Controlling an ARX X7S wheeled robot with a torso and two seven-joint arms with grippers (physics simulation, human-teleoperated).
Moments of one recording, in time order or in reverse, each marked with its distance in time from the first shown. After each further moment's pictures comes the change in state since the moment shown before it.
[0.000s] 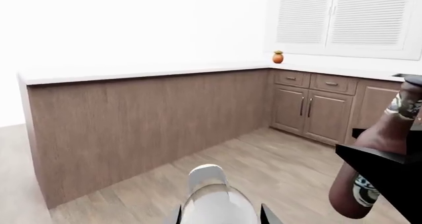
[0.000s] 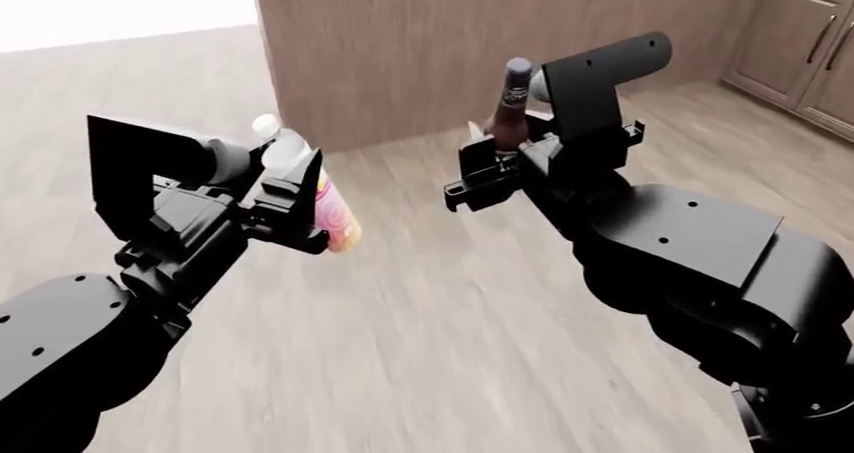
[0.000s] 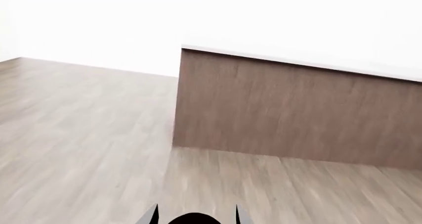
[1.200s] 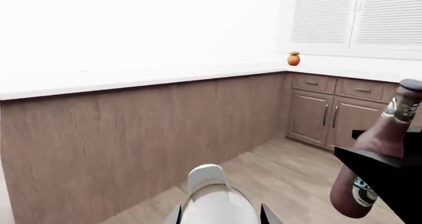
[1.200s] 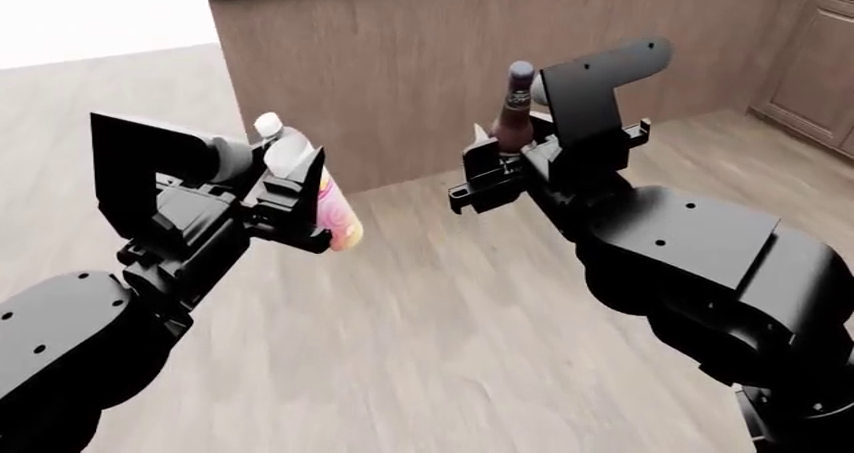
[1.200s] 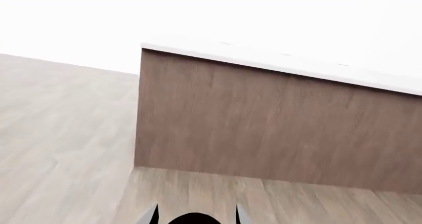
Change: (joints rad) left arm -0.009 -0.011 0.020 -0.008 -0.014 0.015 -0.011; right arm 0.008 0.013 -0.027 0.000 -0.017 0.005 0.018
